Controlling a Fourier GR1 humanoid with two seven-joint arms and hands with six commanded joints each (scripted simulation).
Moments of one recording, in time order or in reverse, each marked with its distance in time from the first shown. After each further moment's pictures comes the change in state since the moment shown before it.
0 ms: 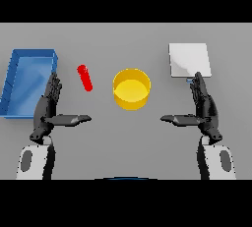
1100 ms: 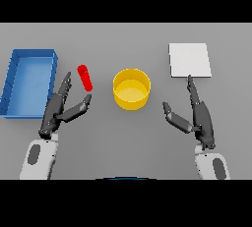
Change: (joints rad) left arm -0.065 0.051 -0.090 0.080 -0.176 0.003 0.022; right arm 0.078 -0.032 0.137 -0.095 0.273 -0.083 -0.080
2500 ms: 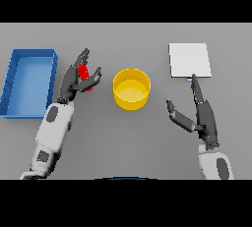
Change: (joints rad) left arm -0.456 -0.046 0.158 0.597 0.030 0.061 -0.191; right arm -0.001 -0.016 -0.018 -0.015 -0.014 0.005 0.011
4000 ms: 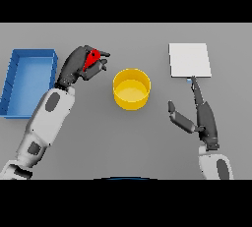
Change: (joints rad) left arm -0.099 0.165 -0.283 -0.186 -0.169 0.001 0.244; right arm 0.010 -0.010 0.009 -0.011 0.027 -0.001 0.020
